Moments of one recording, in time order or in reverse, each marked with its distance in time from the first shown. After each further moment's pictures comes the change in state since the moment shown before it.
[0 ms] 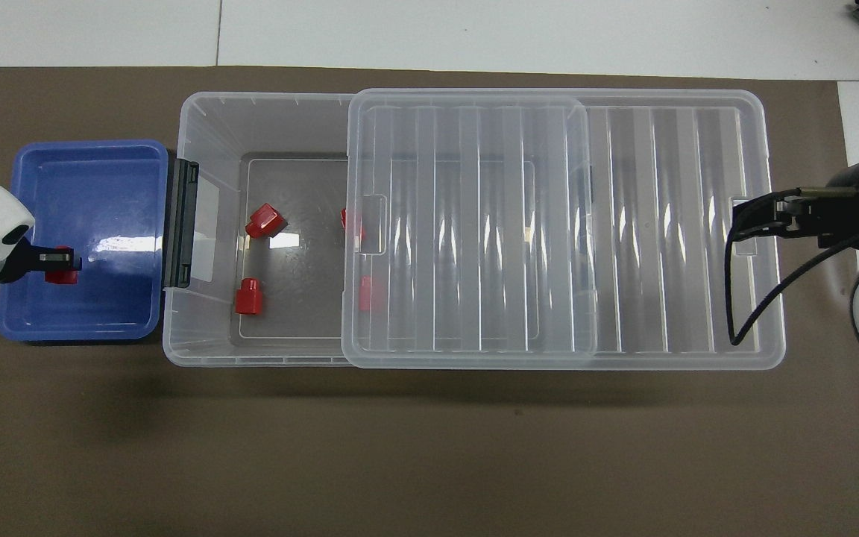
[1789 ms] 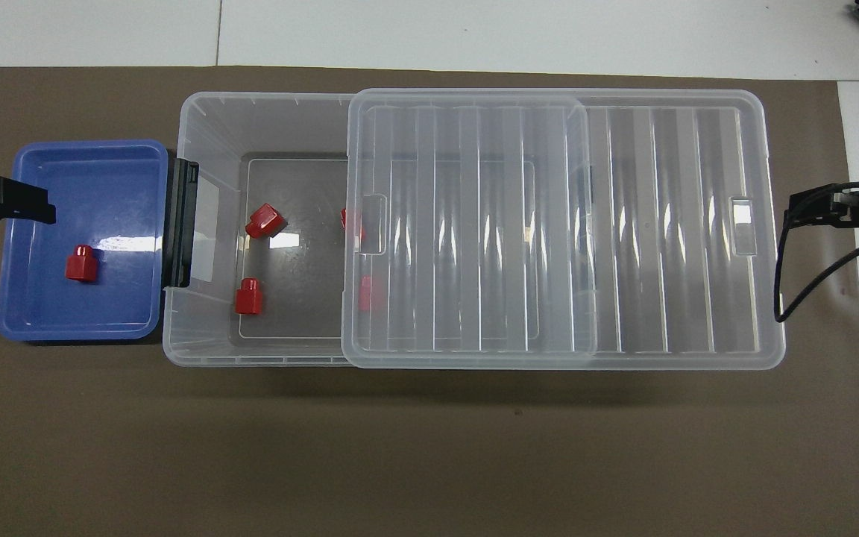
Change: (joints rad) left arm -0.168 -0.206 -0.028 0.439 -0.003 -0.691 -0.273; right arm -0.138 -0.015 -0.007 -0.102 0.000 0.162 -0.085
